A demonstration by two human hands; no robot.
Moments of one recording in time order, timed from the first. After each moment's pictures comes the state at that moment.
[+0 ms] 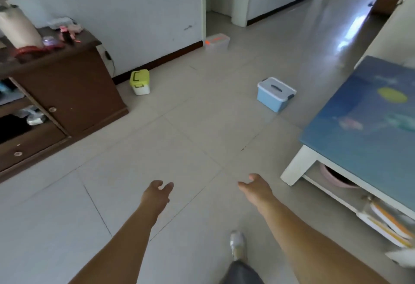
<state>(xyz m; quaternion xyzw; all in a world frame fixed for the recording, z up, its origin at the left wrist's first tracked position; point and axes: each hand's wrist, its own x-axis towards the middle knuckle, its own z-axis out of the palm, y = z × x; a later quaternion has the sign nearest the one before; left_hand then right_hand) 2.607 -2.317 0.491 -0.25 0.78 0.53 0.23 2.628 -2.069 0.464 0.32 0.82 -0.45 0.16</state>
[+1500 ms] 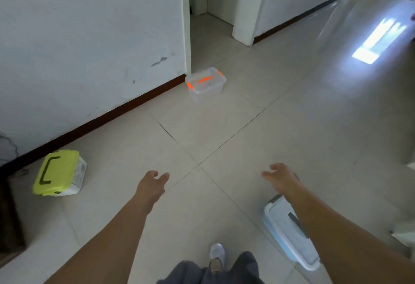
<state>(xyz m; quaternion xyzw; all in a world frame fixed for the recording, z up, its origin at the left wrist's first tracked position) 1.437 -1.908 0.476 -0.27 0.78 0.52 0.24 1.466 -1.603 0.484 0.35 0.85 -0.34 0.18</state>
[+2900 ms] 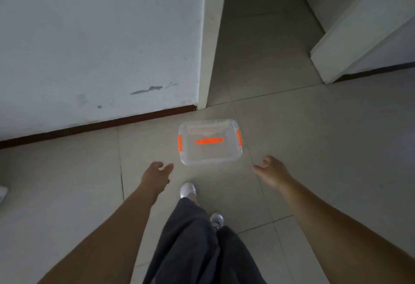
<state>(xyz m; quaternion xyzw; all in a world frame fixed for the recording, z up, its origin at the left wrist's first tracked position) 0.598 -1.641 0.374 -0.48 0.66 0.54 0.20 0.493 -1.379 0.382 0.10 0.90 -0.22 0.36</state>
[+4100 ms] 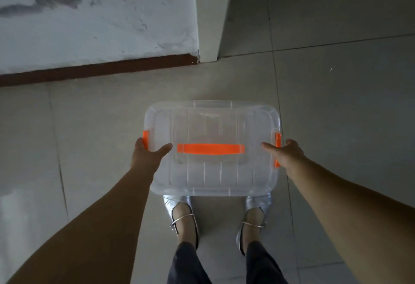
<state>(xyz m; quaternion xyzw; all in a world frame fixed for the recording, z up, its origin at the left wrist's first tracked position) 0.390 -1.670 -0.070 -0.62 0.63 0.43 0.19 0.241 -1.399 -0.069 0.29 0.82 -0.21 0.45</state>
